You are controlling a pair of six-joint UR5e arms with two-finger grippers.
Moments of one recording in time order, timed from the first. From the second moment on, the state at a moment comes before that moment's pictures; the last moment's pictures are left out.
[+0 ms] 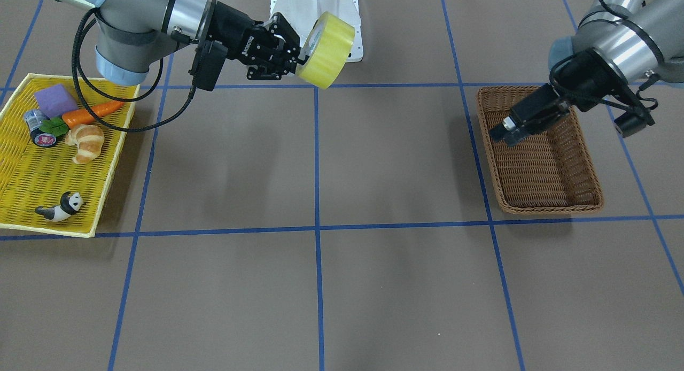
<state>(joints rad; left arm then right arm) -1.05 -1.89 -1.69 -2.81 -2.35 -1.96 0.62 -1.09 1.79 -0.35 2.06 1.72</state>
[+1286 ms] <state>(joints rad) -0.56 -1.97 -1.72 -3.53 -1.76 -2.18 0.56 -1.09 1.83 -0.31 2.06 1.82</state>
